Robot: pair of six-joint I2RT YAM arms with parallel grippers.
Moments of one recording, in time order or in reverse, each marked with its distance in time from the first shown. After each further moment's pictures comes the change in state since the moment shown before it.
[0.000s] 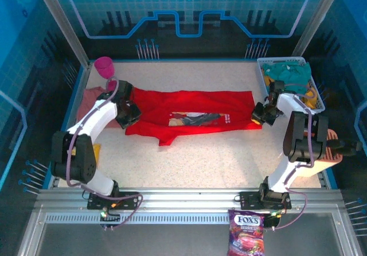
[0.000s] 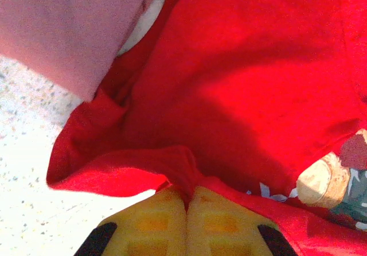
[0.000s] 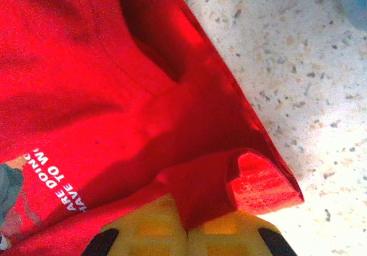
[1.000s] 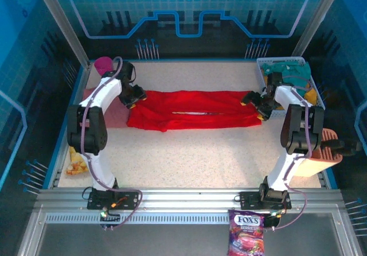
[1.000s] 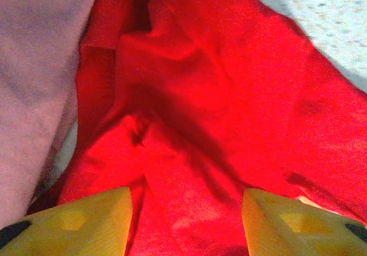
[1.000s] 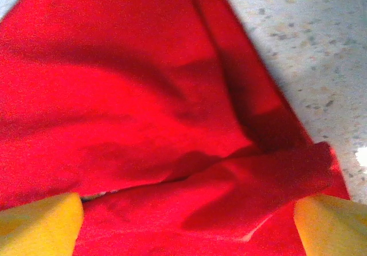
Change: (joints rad) left arm 0.042 0.297 0.370 -0.041 0.077 0.108; right arm 0.028 0.087 0.149 0.032 -0.072 0.048
